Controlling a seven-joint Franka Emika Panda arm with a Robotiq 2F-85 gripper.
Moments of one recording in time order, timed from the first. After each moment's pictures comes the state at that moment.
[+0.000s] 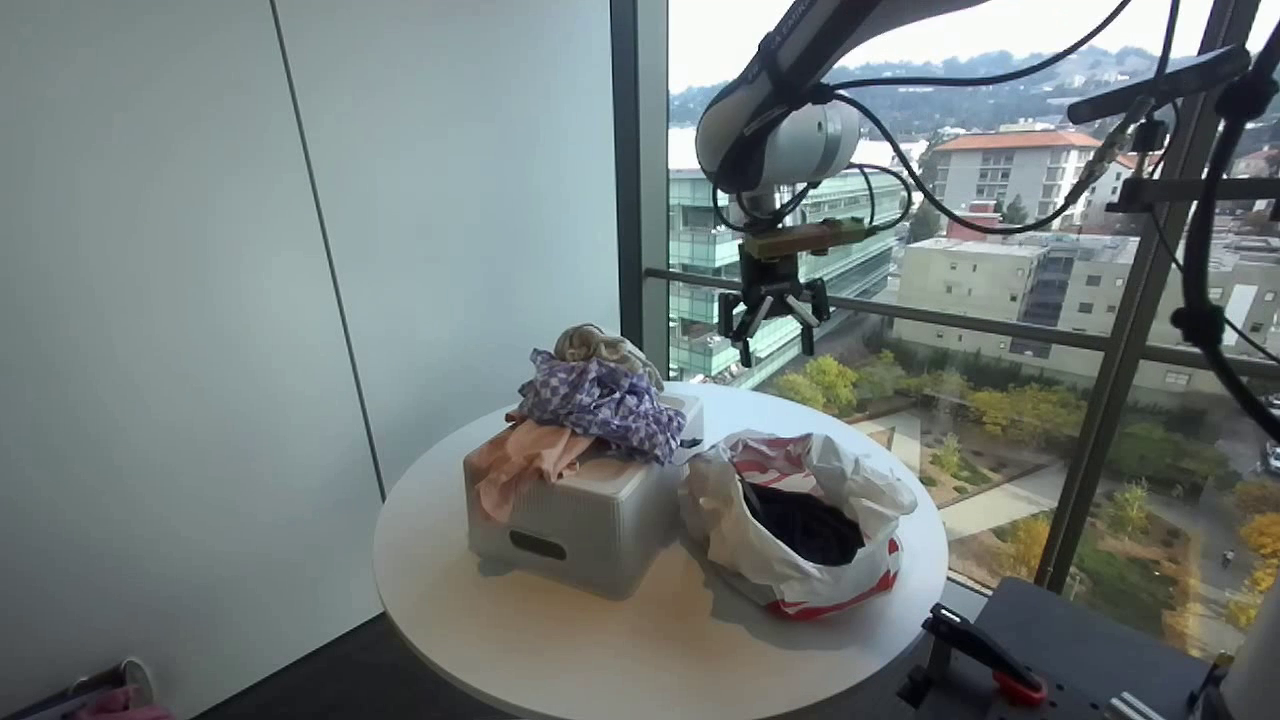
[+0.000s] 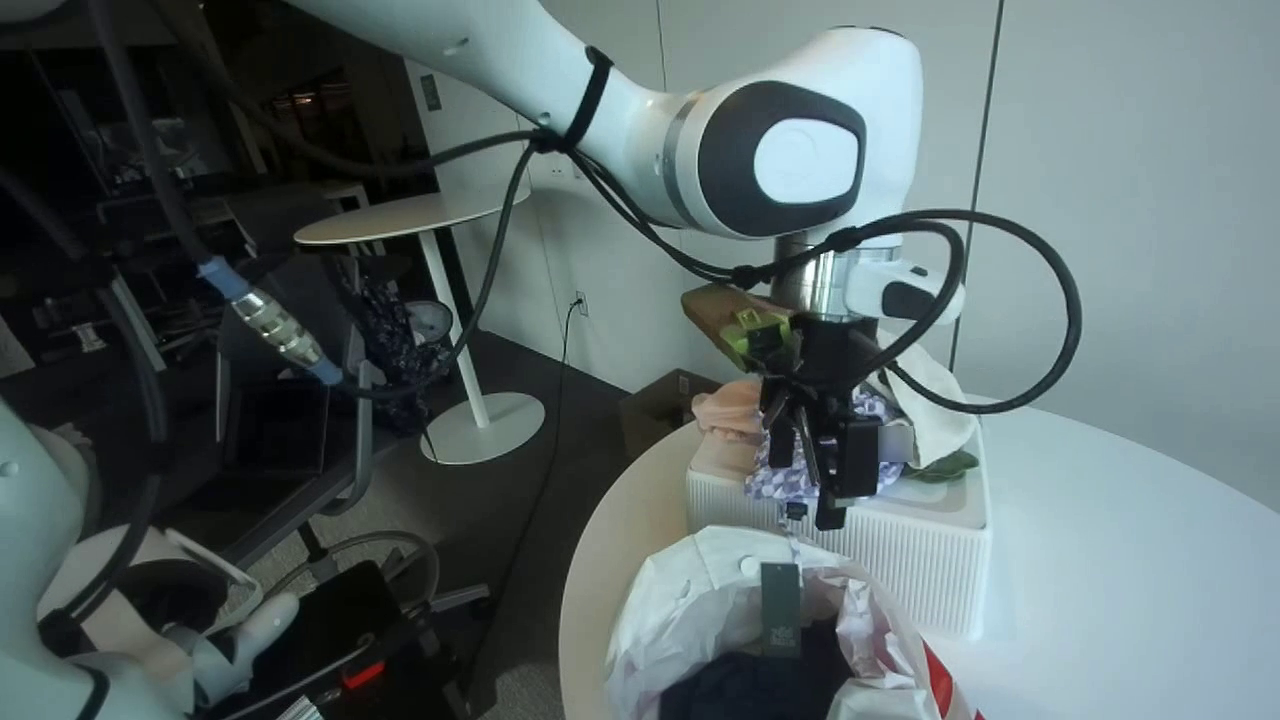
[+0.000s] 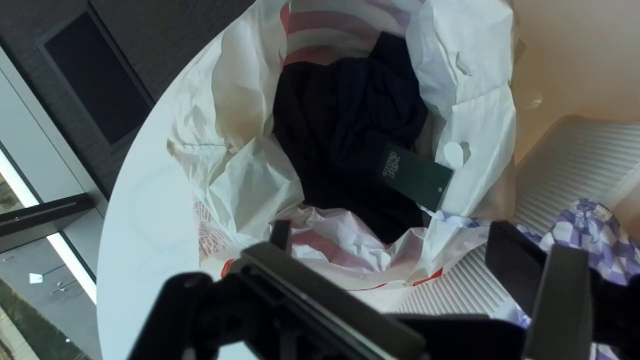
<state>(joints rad) -0.15 0.17 -0.15 -2.04 -0.07 2.04 0.21</state>
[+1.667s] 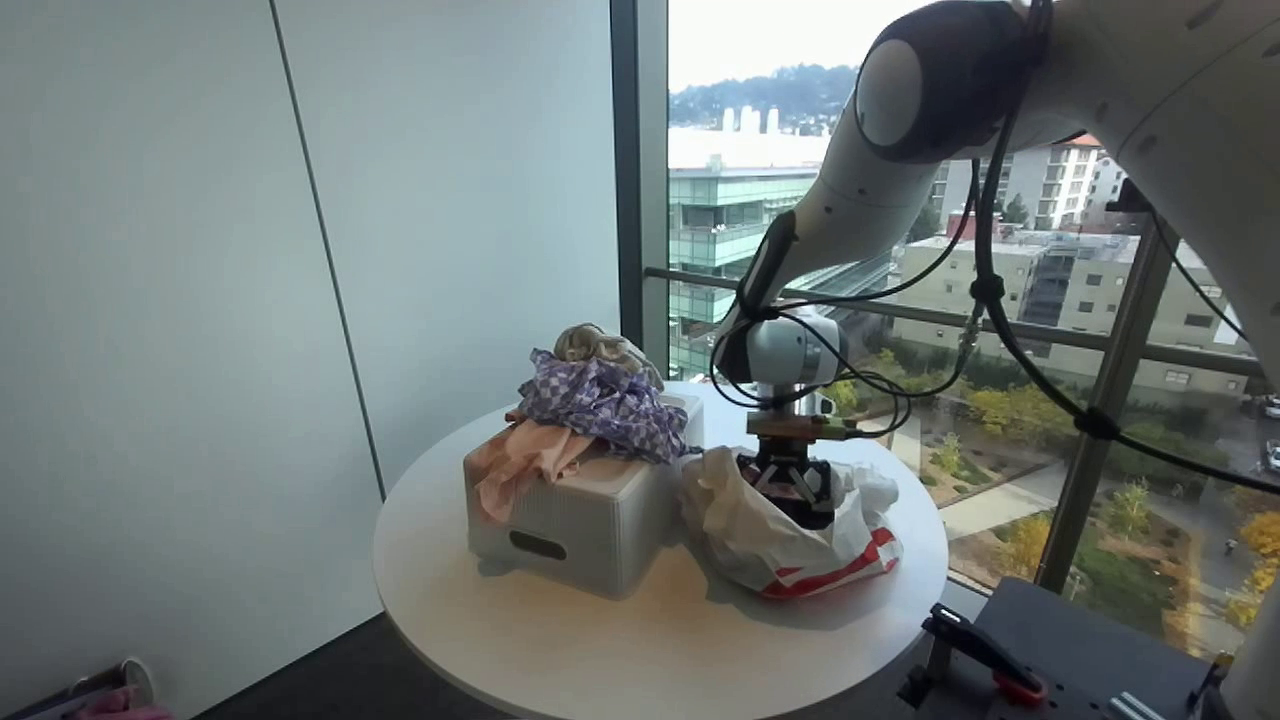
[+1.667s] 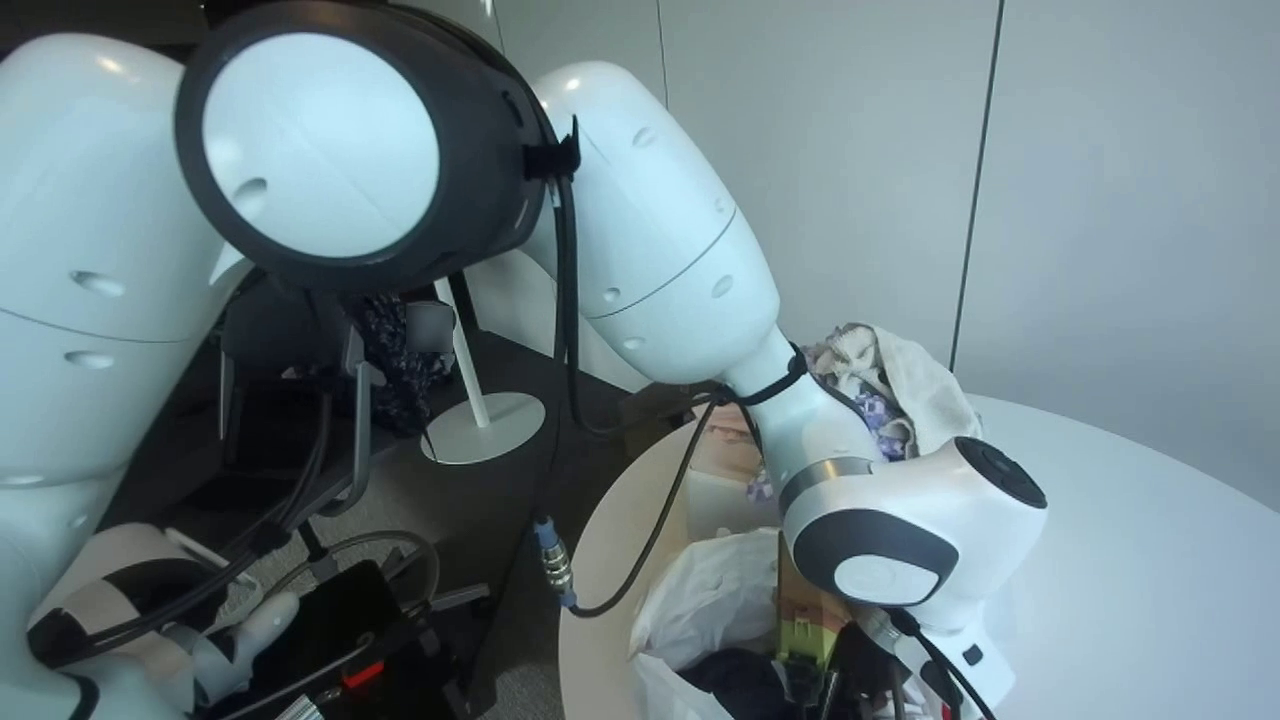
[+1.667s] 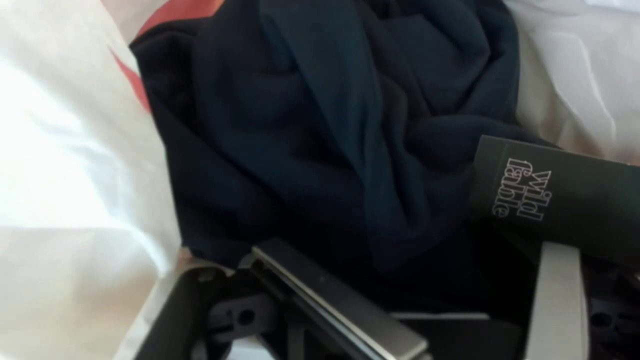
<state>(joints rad) -0.28 0.80 -0.16 -1.85 0.34 2.30 0.23</state>
